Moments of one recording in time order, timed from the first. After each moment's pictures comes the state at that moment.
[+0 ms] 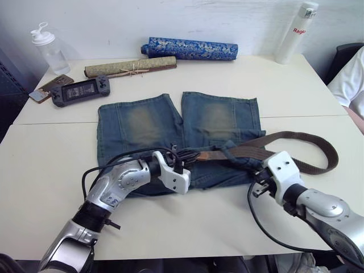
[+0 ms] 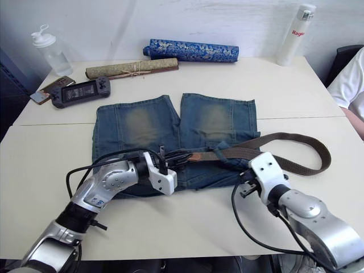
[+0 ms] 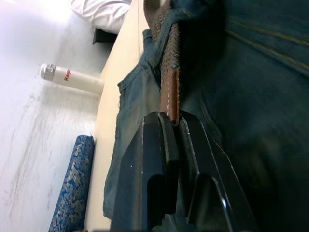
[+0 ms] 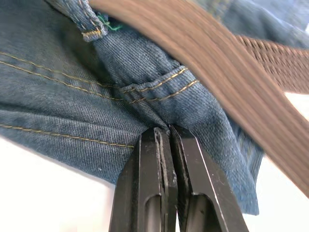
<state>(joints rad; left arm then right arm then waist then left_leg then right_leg) -0.45 0.53 -0.32 0.00 0.52 -0.53 -0.44 0.06 -0.82 -0.10 -0.66 0.51 0.87 0.17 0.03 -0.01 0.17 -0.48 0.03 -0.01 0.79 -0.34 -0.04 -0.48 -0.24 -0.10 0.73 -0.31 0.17</state>
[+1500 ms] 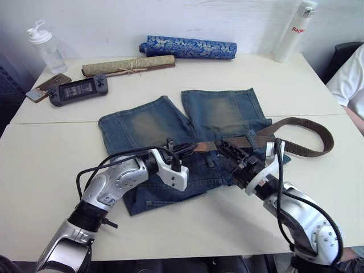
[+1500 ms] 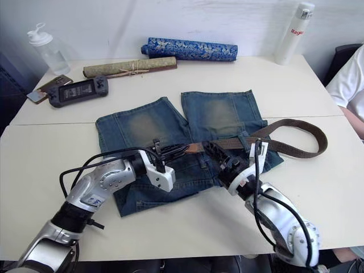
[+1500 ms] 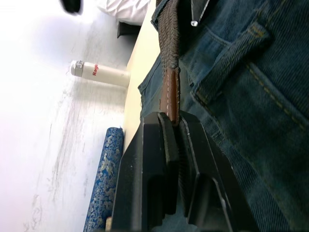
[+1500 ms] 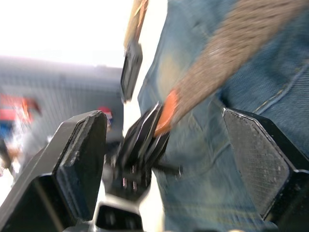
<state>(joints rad) -0.47 0.52 -0.29 -0.03 0.63 -0.54 -0.31 -0.06 -0.20 -0.13 -0.57 1.95 0.57 -0.64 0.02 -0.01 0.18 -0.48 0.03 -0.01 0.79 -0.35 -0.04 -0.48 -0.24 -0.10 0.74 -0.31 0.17</state>
